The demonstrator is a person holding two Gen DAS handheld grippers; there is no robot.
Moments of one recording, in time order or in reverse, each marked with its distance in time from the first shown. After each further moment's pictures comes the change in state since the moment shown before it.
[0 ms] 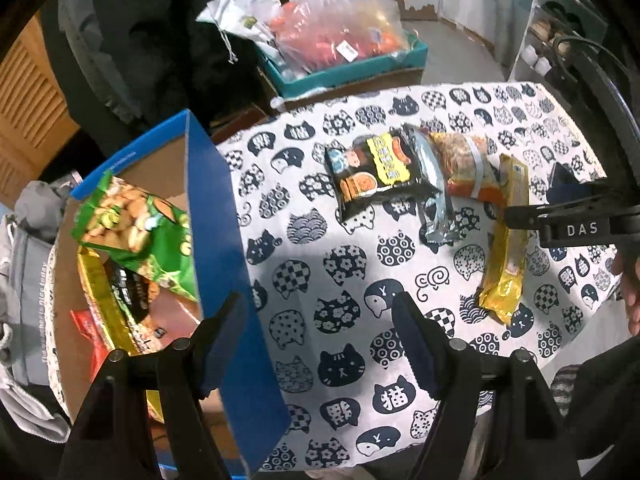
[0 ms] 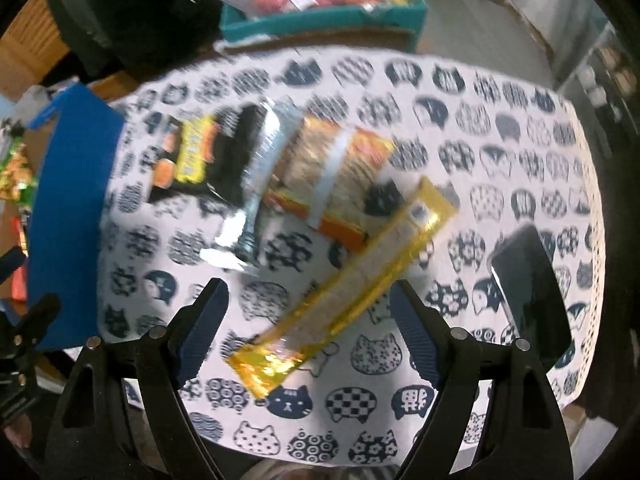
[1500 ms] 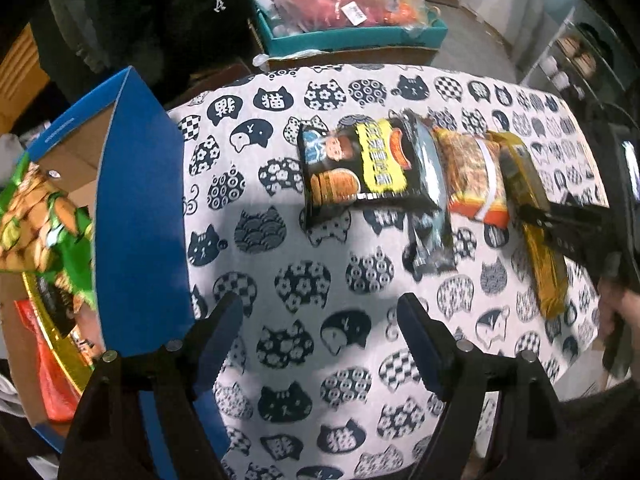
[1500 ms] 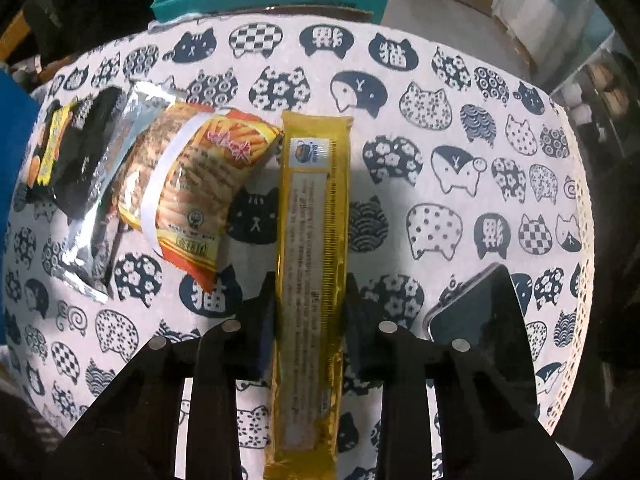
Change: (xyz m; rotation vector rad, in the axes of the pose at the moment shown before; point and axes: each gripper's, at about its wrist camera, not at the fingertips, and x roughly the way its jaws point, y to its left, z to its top) left arm 0.059 -0.010 0.038 -0.145 0.146 -0.088; right arm 0.057 -0.076 0.035 -0.079 -0.035 -0.134
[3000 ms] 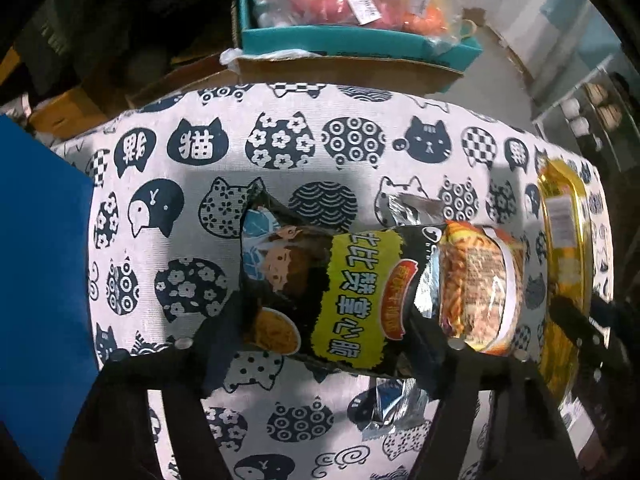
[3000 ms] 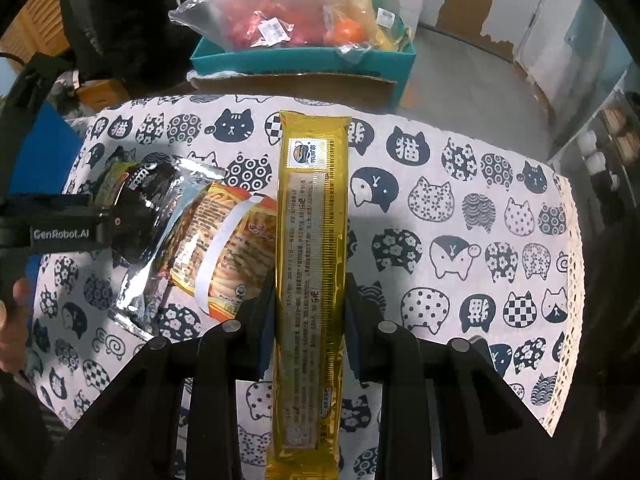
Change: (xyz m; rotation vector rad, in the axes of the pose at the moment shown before) left arm 0.073 -0.029 0.085 -0.115 0.024 -0.072; right arm -0.047 0.008 0.026 -0.091 -0.148 0.078
